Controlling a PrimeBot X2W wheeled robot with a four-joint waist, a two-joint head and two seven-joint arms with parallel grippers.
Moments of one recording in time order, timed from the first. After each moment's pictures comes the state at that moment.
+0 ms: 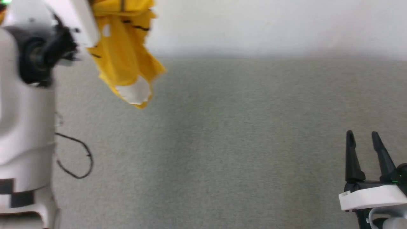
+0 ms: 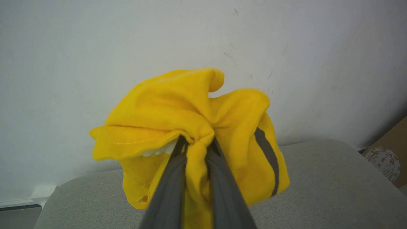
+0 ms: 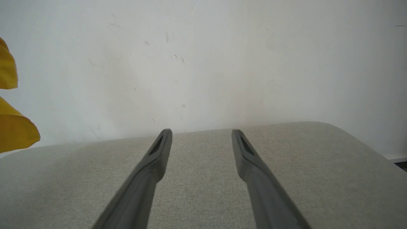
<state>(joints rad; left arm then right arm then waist) -0.95 0.36 -0.15 0.16 -0.58 -0.01 0.78 0.01 -0.05 -0.16 0.06 0.19 0.13 -0.26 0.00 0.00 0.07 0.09</state>
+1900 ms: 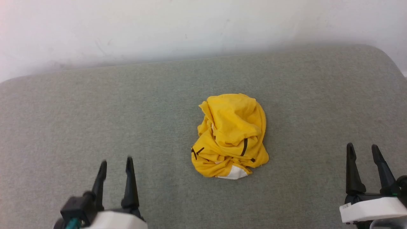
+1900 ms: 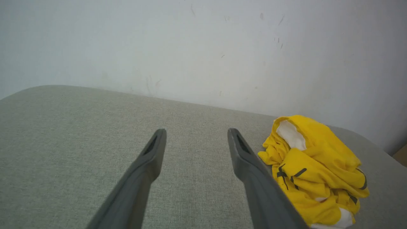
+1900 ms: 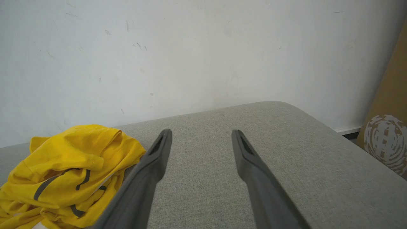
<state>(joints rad) 0.10 0.26 -0.26 -0.10 -0.46 0.27 -0.25 0.07 -0.05 -0.16 0.05 0.21 0.13 -0.26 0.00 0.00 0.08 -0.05</state>
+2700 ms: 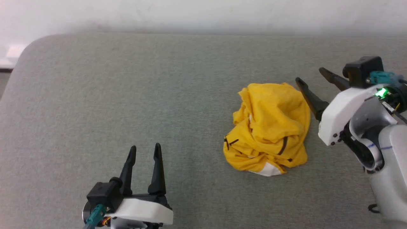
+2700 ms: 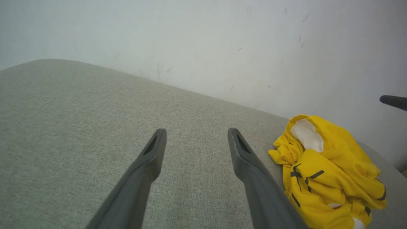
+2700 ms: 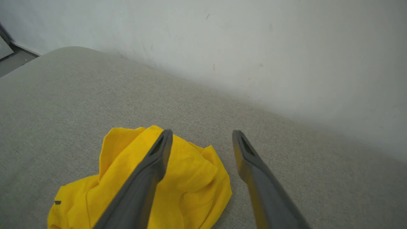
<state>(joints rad) 0.03 0.09 -0.24 -0.03 -0.38 0.15 -0.26 -0.47 -0.31 0.20 0.08 0.36 0.13 0.40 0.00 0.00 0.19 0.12</state>
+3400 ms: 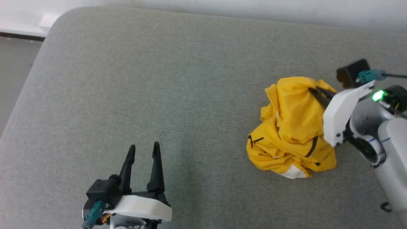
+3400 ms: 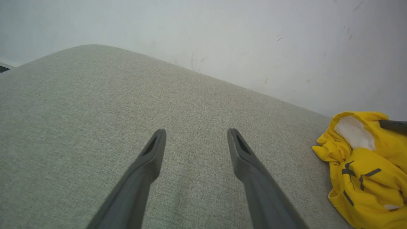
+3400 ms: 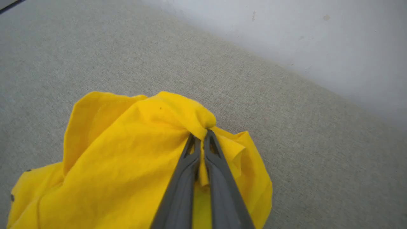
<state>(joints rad) 0.01 0.06 -0.21 0.02 -0.37 0.11 -0.26 -0.56 -0.42 0.36 0.27 0.44 0.13 0.44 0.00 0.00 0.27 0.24</state>
